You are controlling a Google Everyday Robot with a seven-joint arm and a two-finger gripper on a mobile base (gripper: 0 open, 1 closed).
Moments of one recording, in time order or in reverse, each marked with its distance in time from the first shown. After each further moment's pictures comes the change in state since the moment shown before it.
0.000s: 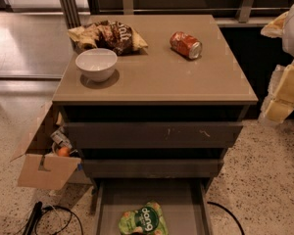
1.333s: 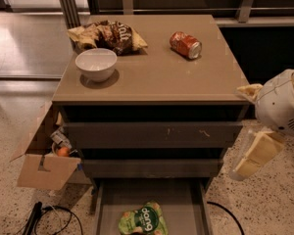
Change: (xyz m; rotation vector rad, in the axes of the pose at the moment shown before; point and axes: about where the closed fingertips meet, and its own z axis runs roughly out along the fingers) arm -0.002 0.075 0.090 -0.160 -0.247 0.051
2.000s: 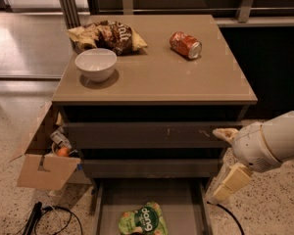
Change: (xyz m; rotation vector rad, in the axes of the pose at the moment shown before) arm 0.047 0.024 0.116 -0.152 -0.181 0.124
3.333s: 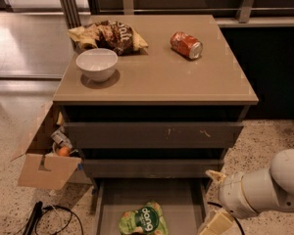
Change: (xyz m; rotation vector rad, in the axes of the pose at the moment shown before) arm 0.076 0.041 0.097 -0.003 0.015 0.082
